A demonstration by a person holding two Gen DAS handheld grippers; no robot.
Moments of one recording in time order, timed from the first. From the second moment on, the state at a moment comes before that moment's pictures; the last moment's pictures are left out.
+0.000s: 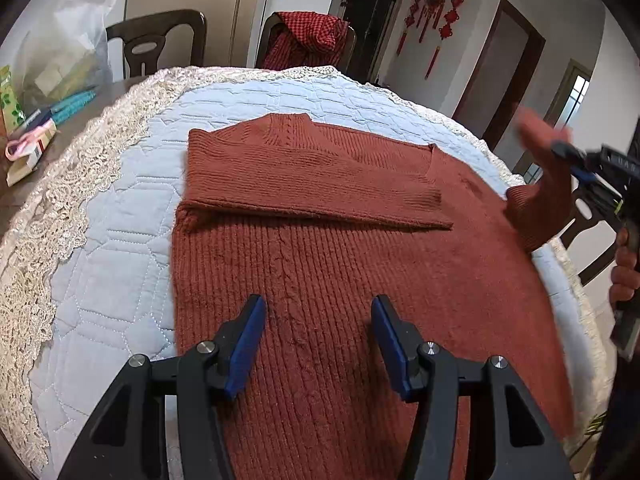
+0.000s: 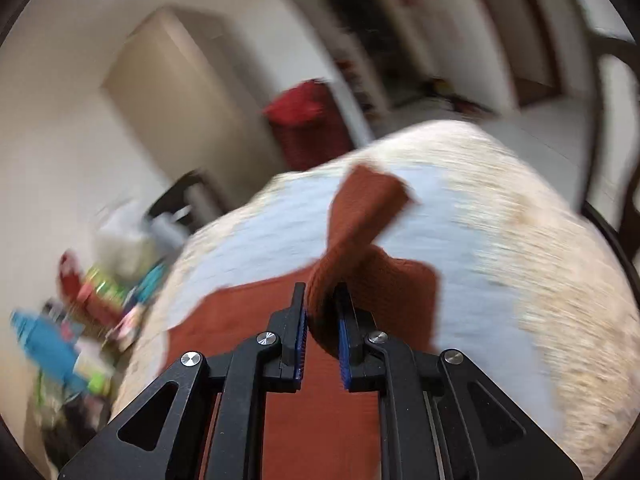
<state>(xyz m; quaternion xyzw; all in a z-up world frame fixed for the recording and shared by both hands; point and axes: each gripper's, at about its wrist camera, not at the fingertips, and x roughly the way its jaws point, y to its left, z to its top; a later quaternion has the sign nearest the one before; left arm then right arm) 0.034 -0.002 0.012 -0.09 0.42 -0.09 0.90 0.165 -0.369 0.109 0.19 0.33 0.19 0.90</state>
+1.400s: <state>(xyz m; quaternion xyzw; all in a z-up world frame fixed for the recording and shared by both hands) 0.127 -0.067 0.041 -0.06 0.41 -0.18 0.89 0.167 -0.390 0.041 0.13 0.41 0.17 0.89</state>
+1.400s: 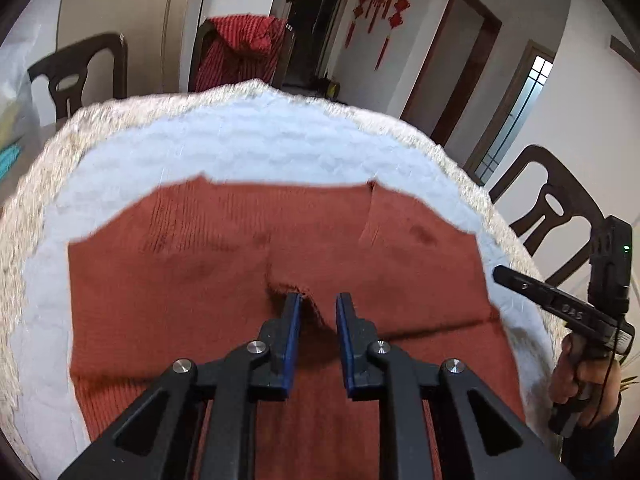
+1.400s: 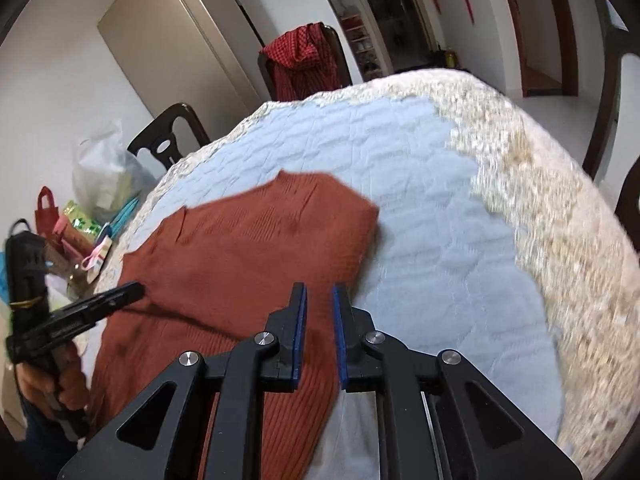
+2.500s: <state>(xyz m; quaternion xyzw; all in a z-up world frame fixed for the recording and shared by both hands) 0.128 -0.074 0.013 -0.02 0.42 -0.16 0.89 0.184 -0.389 0.035 0.09 0.41 0.15 0.89</state>
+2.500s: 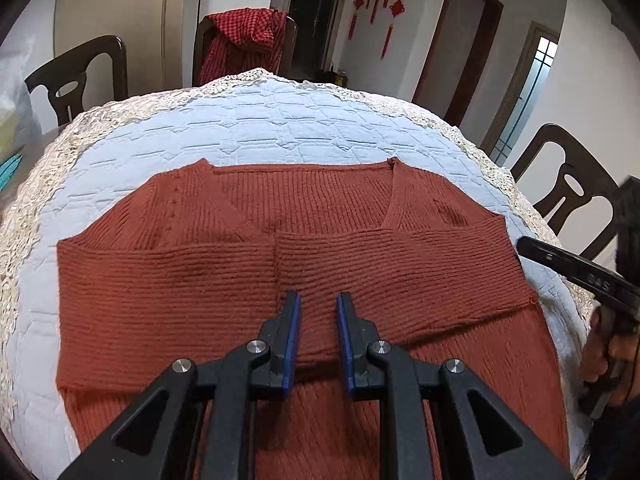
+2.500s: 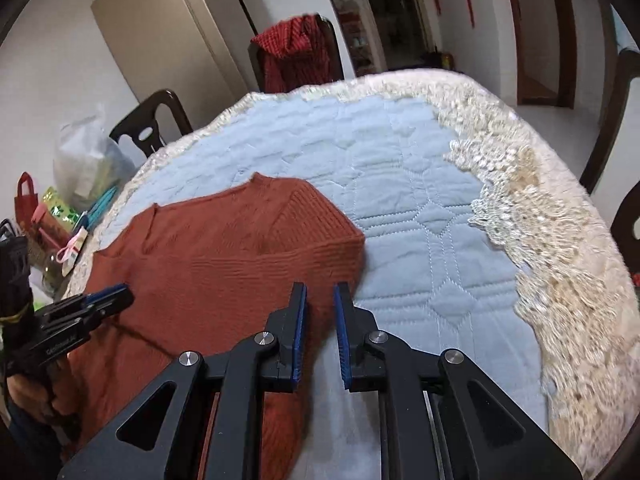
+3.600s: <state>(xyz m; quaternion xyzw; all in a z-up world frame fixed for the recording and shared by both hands) 0.050 0.021 0.020 -0.07 0.41 -0.09 0.90 0.114 -0.367 0.036 0.08 0.44 0.20 0.87</state>
